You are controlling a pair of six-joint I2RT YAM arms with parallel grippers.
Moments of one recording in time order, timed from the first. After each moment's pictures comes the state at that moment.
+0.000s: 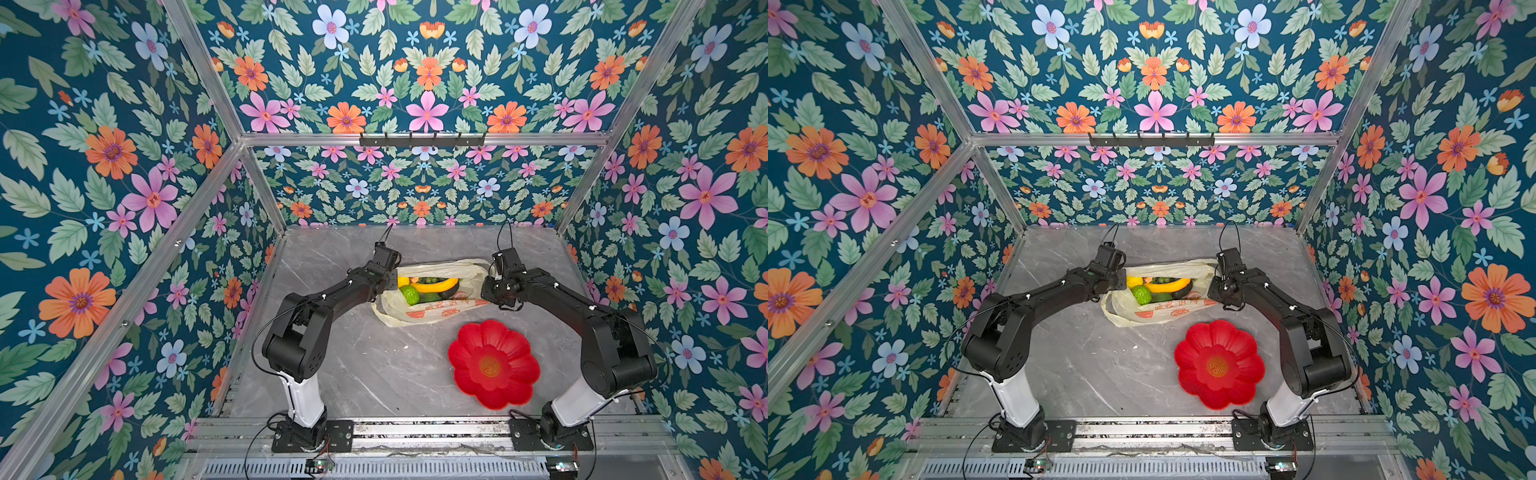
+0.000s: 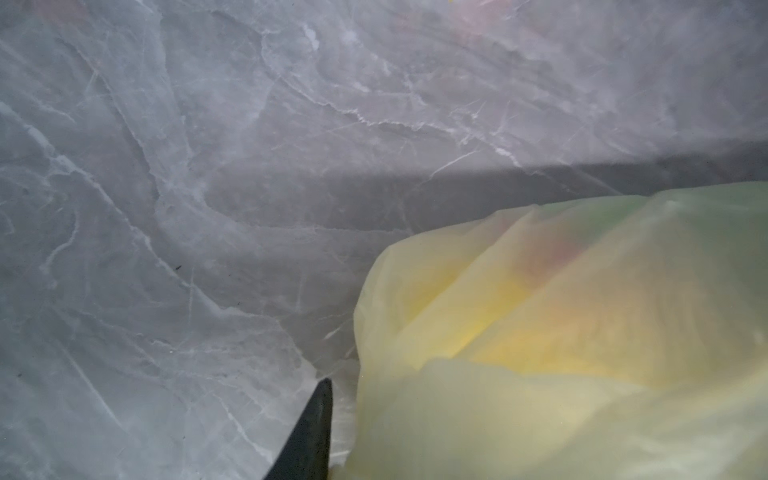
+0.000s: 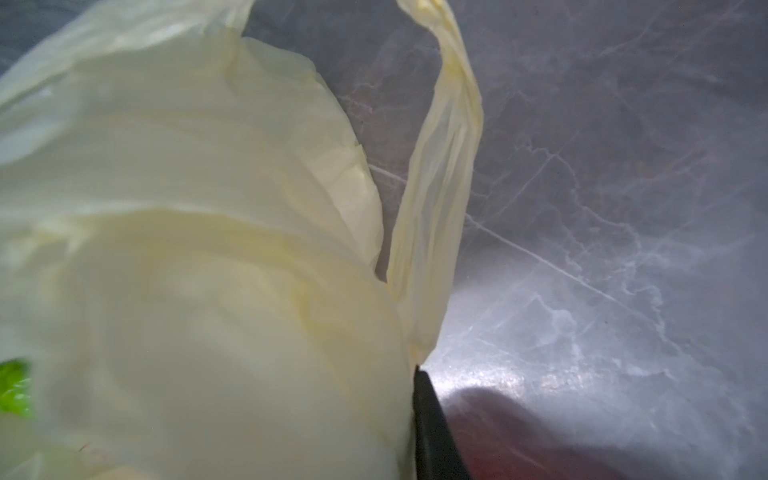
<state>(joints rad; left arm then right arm) -0.51 1.80 1.21 -0.25 -0.24 -0.39 0.27 1.64 1.12 -0.56 -0.04 0.59</state>
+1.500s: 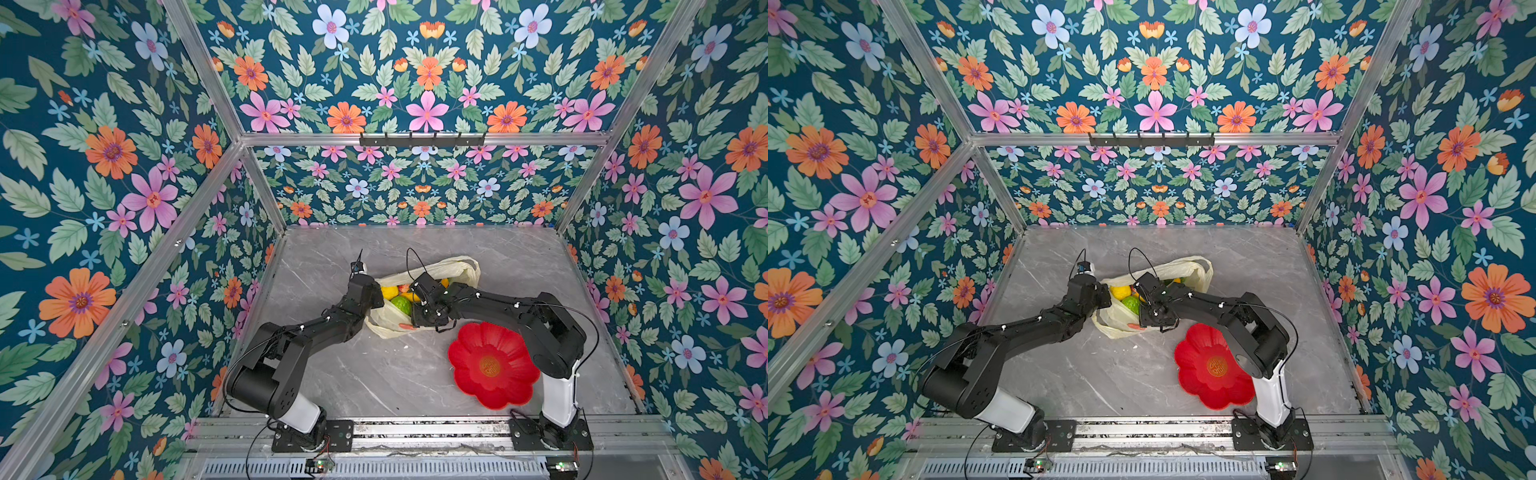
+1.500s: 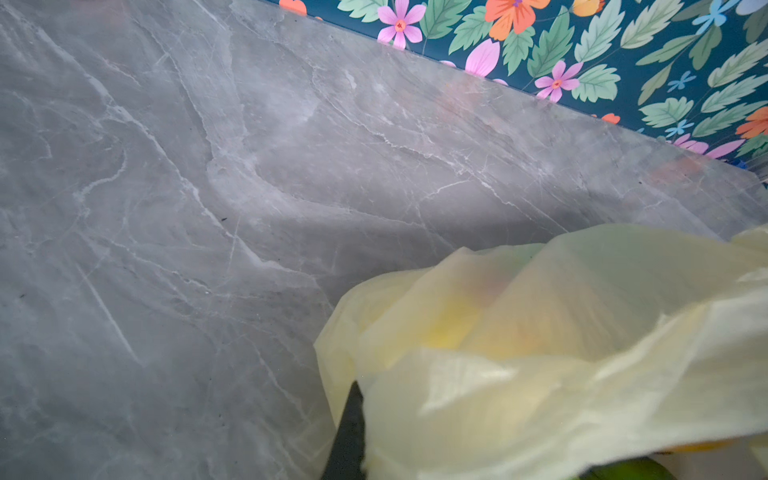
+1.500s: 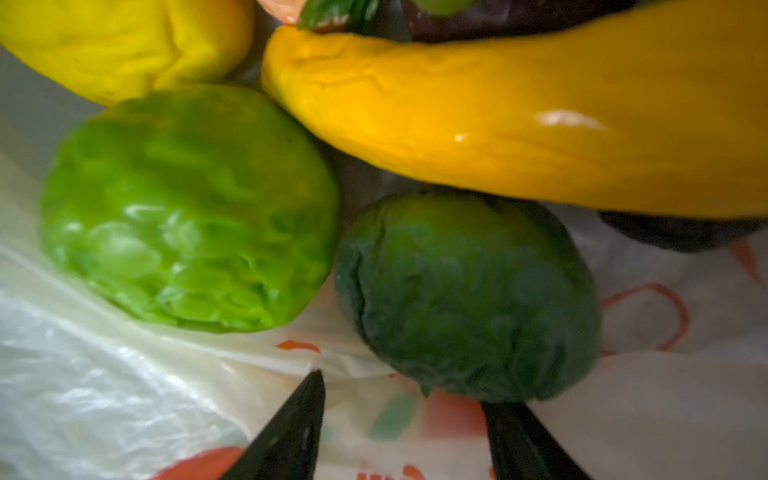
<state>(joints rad) -0.46 1.55 0.70 0.27 -0.20 -0.49 0.79 1.96 1.35 -0.55 0.00 0.65</state>
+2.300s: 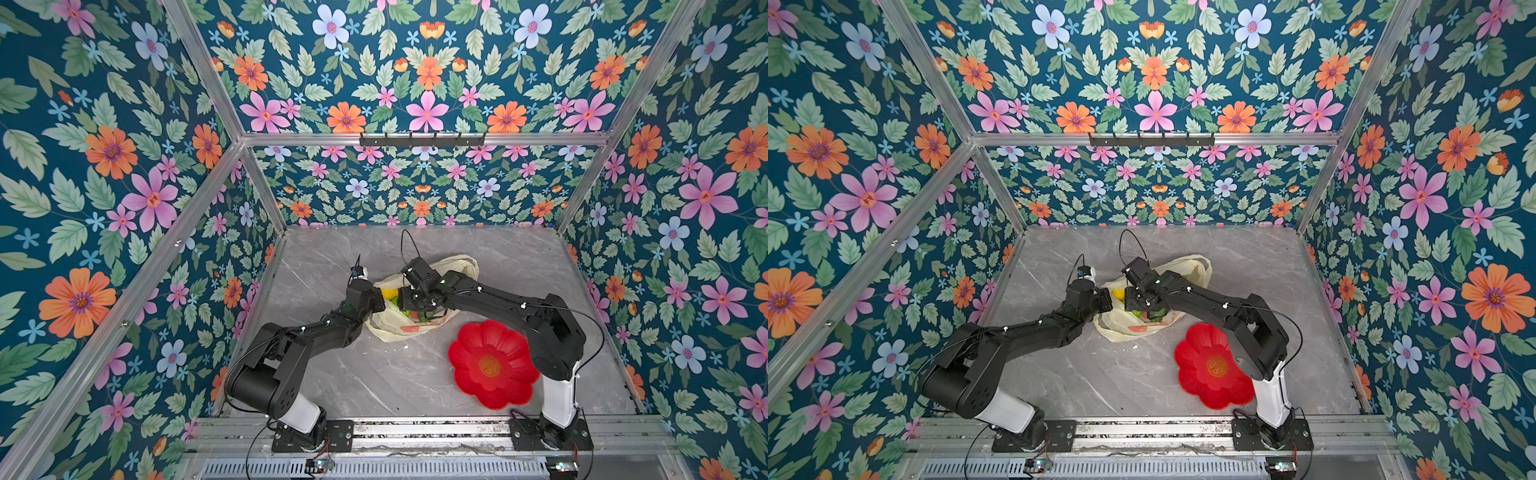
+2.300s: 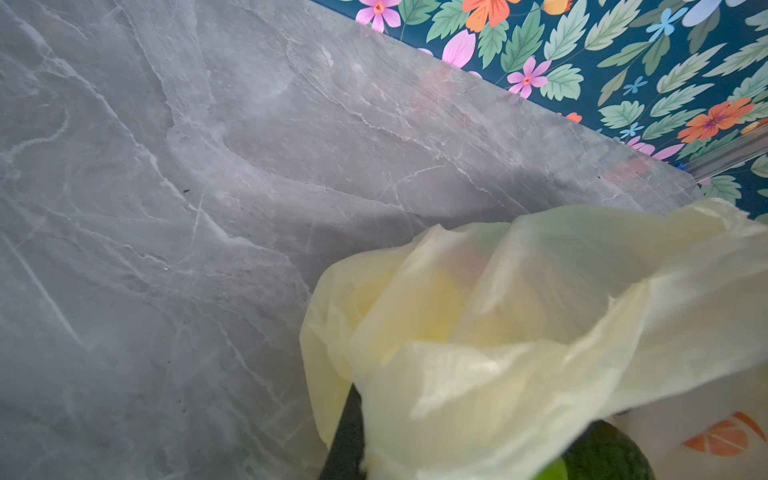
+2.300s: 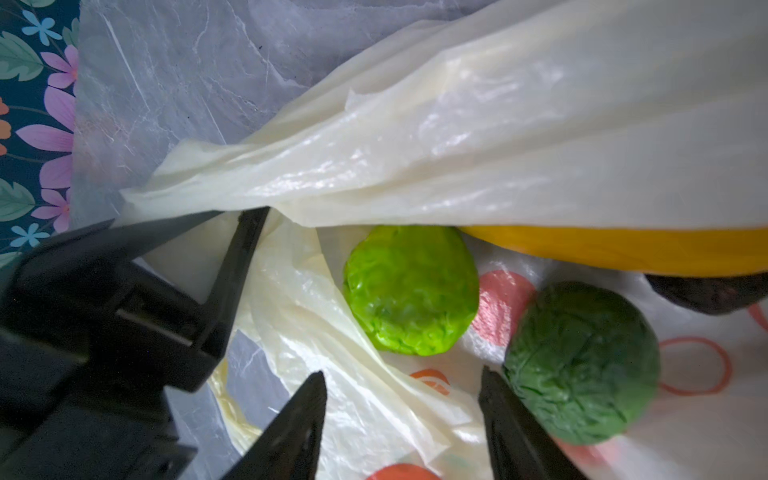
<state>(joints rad) -0.46 1.54 0.63 0.35 -0.12 -0.53 0.82 1.98 1.57 -0.59 0.00 0.71</state>
